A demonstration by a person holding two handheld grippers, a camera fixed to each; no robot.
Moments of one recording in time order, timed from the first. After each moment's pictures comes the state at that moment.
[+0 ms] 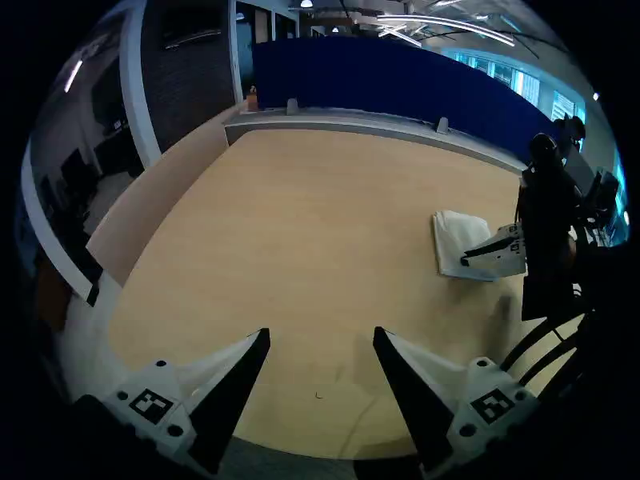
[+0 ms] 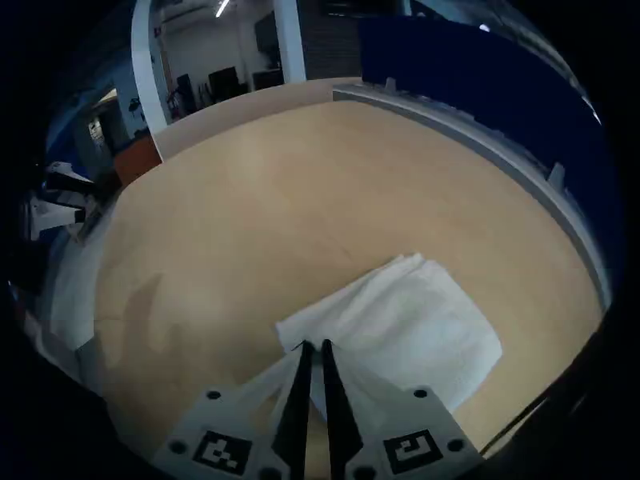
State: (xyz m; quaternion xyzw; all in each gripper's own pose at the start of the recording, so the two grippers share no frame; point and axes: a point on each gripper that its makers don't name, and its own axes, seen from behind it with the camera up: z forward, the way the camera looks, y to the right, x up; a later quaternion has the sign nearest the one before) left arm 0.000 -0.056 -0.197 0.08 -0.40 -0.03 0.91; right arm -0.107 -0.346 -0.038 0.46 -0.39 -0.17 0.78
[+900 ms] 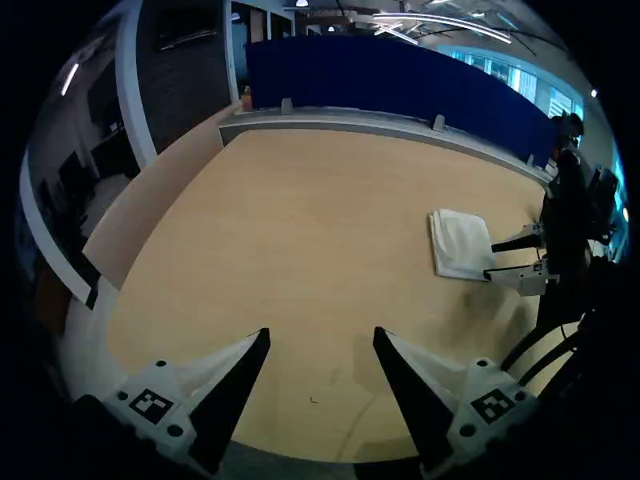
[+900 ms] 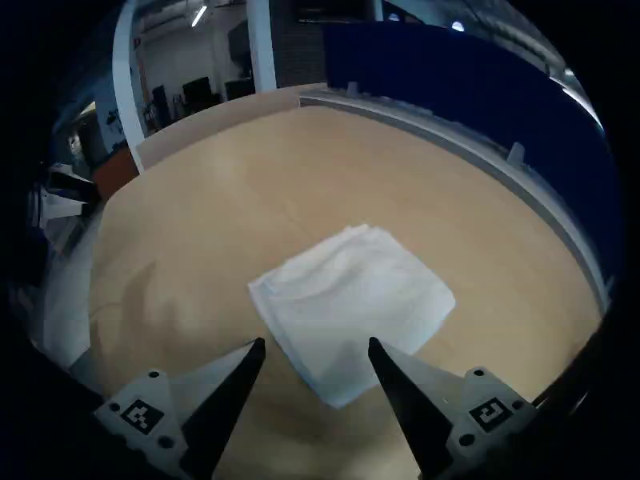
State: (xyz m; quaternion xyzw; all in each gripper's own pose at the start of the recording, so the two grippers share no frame) left arm 0.001 -0.048 -0.191 0.07 -0.41 -0.03 0.91; right arm -0.101 -0.278 -0.045 0.40 -0.39 -0.15 0.82
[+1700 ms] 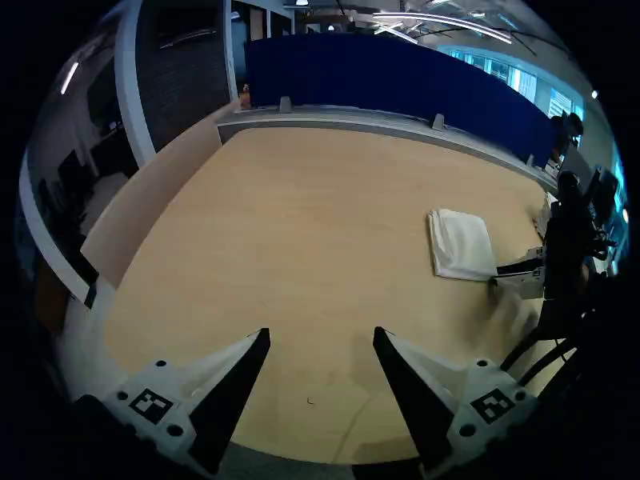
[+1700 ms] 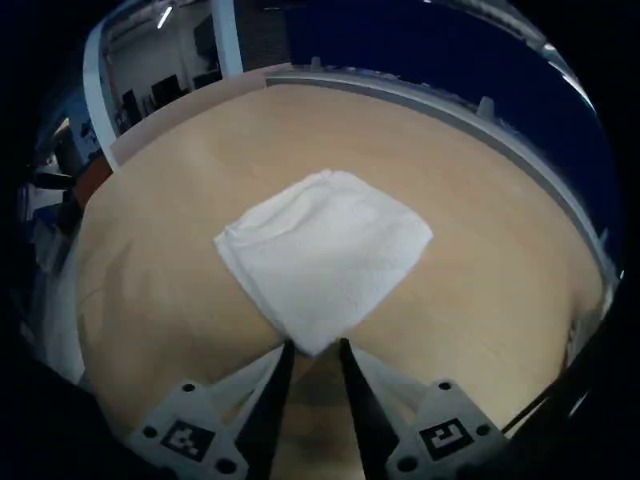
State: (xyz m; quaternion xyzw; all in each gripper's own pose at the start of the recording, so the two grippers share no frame) left arm -0.005 -0.047 -0.186 0.07 -0.41 -0.03 0.91; right arm -0.133 -0.237 -0.058 0.35 -0.43 -0.14 0.82
